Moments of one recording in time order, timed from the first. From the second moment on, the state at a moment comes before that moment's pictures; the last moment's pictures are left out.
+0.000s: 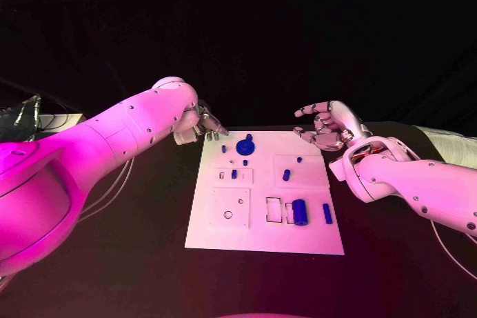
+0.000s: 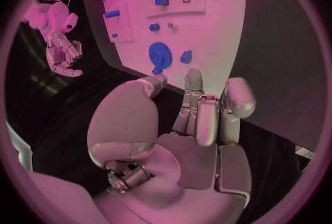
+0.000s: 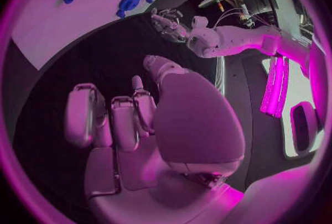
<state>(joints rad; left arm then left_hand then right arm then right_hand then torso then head) 1.35 -0.36 0.15 0.73 -1.08 0.33 -0.53 1.10 -0.20 0.52 0.29 0.11 0.79 0.14 0.52 0.66 1.02 0.06 0.96 0.58 1.46 0.00 1.50 1.31 0.12 1.30 0.10 1.27 1.13 1.29 -0.75 -0.13 1.42 -0.94 -0.74 0.17 1.43 -0.25 0.39 0.21 0.33 0.92 0.16 0.10 0.34 1.32 0.08 1.25 1.26 1.46 0.00 1.42 1.27 0.09 1.39 0.10 1.14 1.27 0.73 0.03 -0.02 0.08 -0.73</state>
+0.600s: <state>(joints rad) 1.35 -0.34 0.13 0.69 -1.10 0.36 -0.54 1.04 -0.18 0.42 0.29 0.11 0.79 0.11 0.67 0.75 1.02 0.04 1.01 0.59 1.47 -0.01 1.51 1.31 0.12 1.31 0.09 1.29 1.15 1.29 -0.76 -0.12 1.43 -0.86 -0.77 0.21 1.41 -0.27 0.43 0.19 0.33 0.90 0.16 0.09 0.36 1.09 0.08 0.80 0.81 1.38 -0.01 1.04 0.91 0.17 1.23 0.09 0.51 0.85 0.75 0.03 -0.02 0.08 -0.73</state>
